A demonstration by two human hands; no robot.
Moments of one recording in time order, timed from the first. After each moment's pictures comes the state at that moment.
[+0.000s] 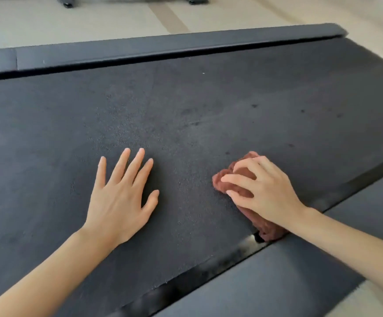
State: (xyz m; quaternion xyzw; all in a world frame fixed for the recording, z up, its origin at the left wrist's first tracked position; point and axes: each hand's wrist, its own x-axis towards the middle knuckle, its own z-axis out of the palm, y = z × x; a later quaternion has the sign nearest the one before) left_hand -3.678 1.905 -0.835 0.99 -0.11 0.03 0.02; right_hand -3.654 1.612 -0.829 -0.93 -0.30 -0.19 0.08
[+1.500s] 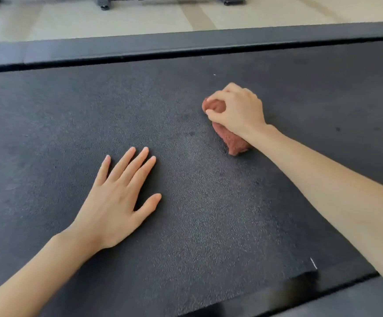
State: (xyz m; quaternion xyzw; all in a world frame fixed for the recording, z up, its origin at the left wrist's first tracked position) left_hand -3.640 1.860 -0.852 0.99 -0.08 0.01 0.08; right_hand -3.433 1.645 -0.827 -0.96 -0.20 -0.12 0.17
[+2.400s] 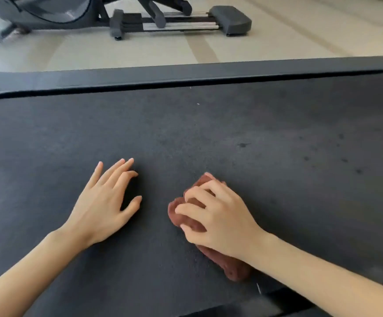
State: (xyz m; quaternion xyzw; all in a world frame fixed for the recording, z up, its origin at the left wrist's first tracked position) left_hand -3.612 1.827 -0.839 0.99 -0.05 0.06 0.08; right_hand -3.567 1.578 -0.840 -0.85 -0.46 -0.16 0.19
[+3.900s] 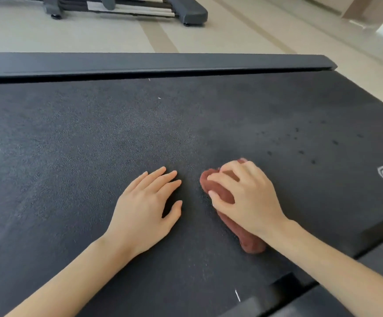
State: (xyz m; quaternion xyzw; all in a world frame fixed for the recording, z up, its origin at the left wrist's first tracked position) left_hand -3.572 1.721 -0.840 0.97 -0.15 0.07 0.18; right_hand -3.535 1.507 -0.830 -0.94 -0.25 -0.21 0.09
